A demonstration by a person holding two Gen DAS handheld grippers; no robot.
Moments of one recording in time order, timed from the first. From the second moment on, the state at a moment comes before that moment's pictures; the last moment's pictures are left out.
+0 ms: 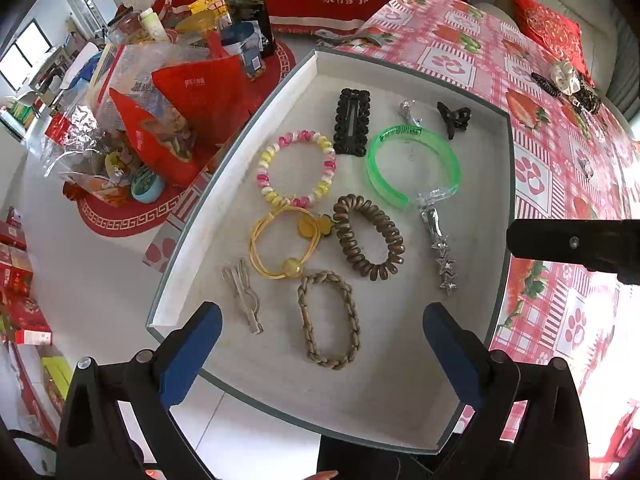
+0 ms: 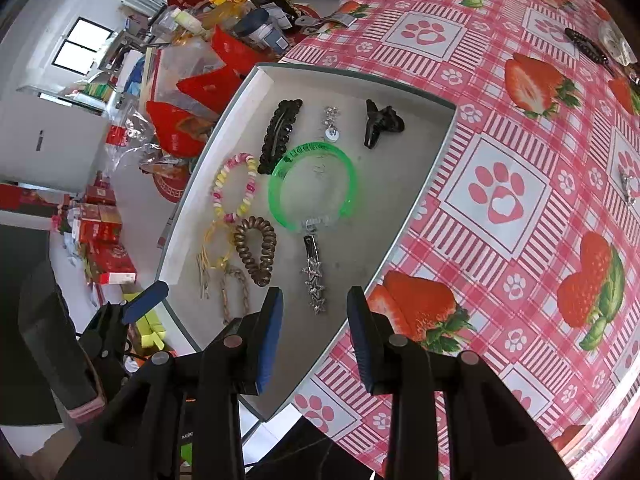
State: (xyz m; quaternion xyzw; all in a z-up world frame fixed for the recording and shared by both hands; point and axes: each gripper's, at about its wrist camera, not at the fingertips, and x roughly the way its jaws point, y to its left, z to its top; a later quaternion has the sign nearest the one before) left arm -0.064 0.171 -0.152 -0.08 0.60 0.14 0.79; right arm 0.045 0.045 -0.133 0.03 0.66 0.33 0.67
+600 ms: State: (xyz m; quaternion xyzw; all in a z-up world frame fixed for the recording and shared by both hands) left arm -0.073 0.174 -0.149 -0.07 0.60 0.17 0.78; right arm 0.028 0.057 -0.121 -0.06 0.66 0.31 0.69
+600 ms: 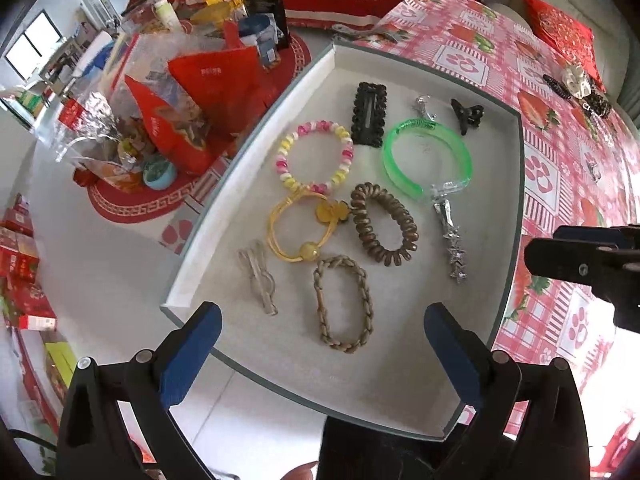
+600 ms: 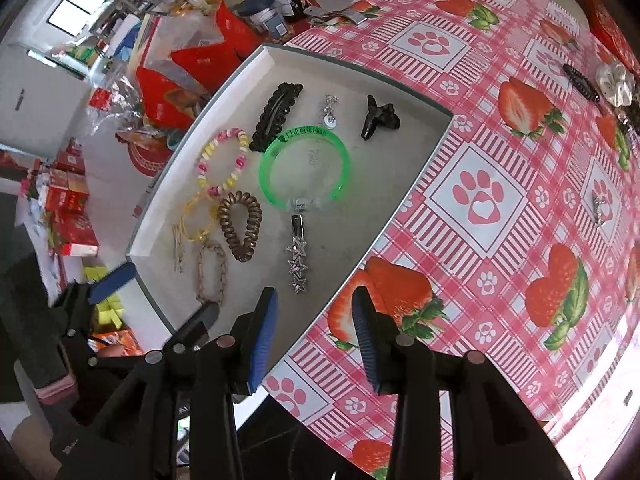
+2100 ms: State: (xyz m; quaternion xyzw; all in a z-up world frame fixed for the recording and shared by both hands) left arm -0.081 0.188 -0.091 -0.06 0.64 0.11 0.76; right arm 0.016 0.078 -0.070 -0.11 0.67 0.28 0.68
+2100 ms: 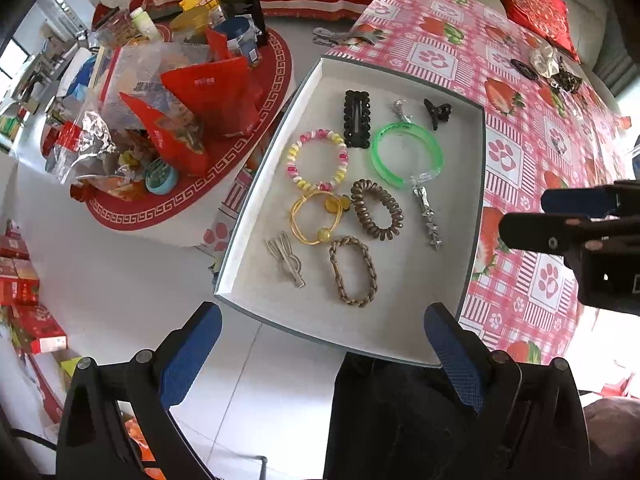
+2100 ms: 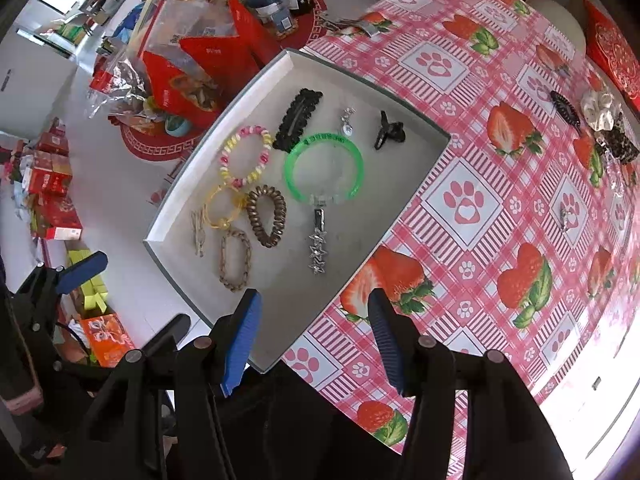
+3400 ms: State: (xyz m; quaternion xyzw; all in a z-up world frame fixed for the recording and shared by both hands) left arm -0.112 0.150 -0.018 -0.08 0.57 0.19 0.80; right arm -0.024 0.006 0.009 -0.13 0.54 0.28 0.78
